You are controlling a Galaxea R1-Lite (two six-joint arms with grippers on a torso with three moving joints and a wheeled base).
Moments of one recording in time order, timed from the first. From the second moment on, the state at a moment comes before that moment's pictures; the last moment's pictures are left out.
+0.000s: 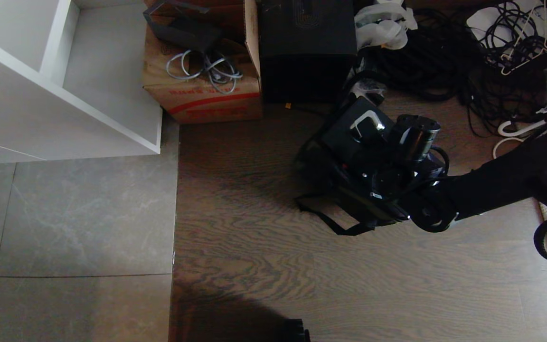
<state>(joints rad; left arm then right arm) 0.00 0.00 0.00 -0.02 0.01 -0.01 0.45 2.08 -1.20 -1.08 -0.90 -0.97</state>
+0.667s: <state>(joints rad) 0.00 0.00 0.00 -0.02 0.01 -0.01 0.45 2.07 -1.22 -0.90 -0.88 -0.78</state>
